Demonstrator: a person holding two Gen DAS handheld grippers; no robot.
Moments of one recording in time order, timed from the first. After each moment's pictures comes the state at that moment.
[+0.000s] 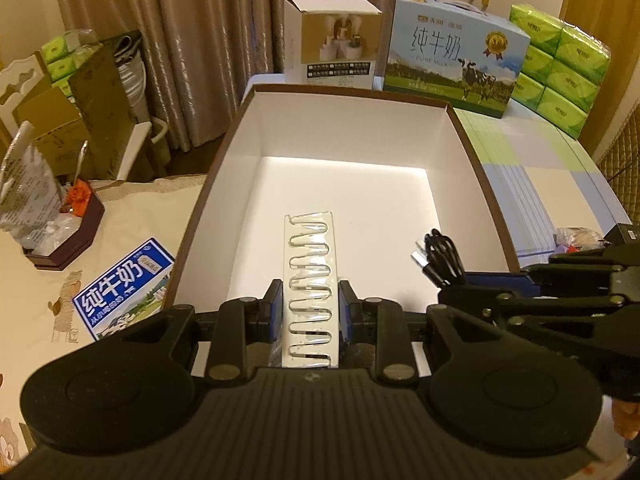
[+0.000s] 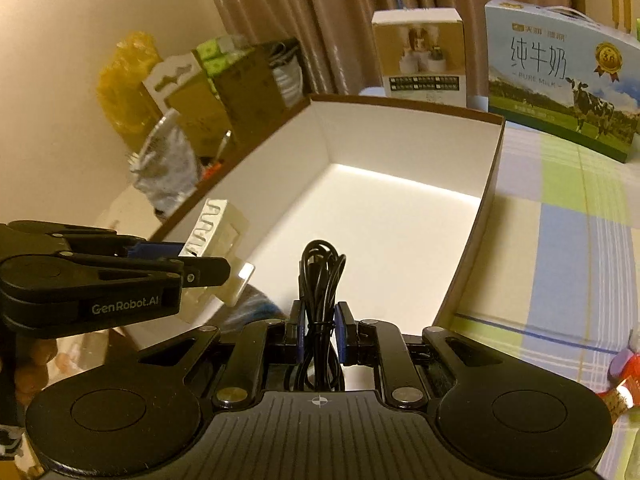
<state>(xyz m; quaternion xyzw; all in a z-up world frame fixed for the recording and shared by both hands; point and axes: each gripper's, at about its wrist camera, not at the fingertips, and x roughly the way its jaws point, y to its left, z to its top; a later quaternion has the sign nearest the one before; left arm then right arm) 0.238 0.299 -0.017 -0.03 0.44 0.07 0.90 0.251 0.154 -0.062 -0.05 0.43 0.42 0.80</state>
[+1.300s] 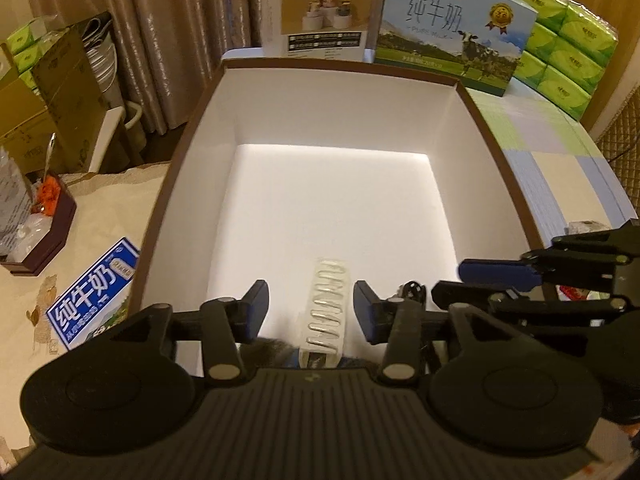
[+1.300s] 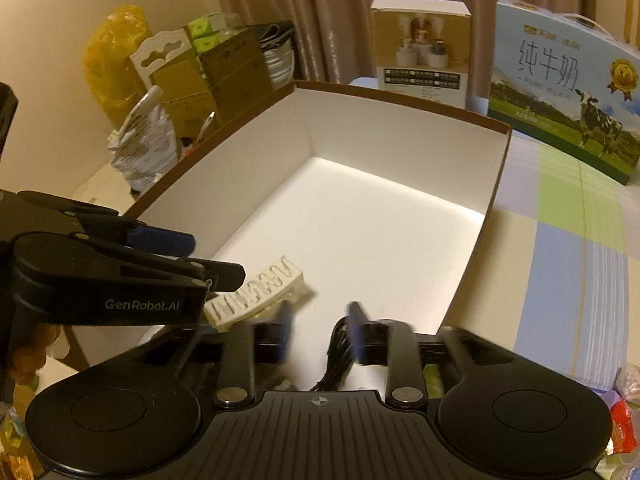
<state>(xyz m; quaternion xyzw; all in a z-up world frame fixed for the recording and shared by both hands) 0.289 0.314 -0.045 -0.03 0.48 0.04 0.88 0.272 0.173 -0.070 -0.10 0.43 0.41 0.80</state>
